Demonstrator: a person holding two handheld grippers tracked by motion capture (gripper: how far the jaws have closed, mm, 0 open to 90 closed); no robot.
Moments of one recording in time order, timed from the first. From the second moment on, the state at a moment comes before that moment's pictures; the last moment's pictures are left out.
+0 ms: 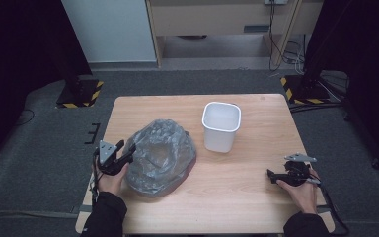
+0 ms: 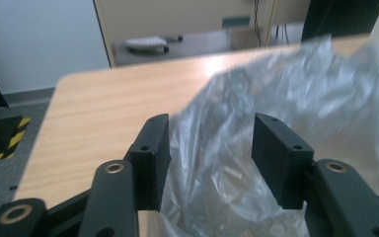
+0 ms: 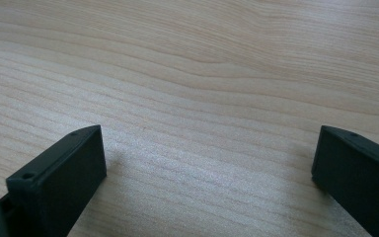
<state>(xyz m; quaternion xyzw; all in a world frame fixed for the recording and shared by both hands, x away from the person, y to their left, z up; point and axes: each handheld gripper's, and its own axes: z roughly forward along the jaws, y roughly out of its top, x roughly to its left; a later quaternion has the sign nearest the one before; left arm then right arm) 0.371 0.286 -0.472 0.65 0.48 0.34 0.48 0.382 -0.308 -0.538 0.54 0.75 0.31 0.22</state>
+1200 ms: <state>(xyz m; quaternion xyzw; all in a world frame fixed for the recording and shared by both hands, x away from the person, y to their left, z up) 0.352 0.182 -0.494 0.77 0.38 0.31 0.42 0.376 -0.312 -0.533 0.55 0.74 0.33 0.21</state>
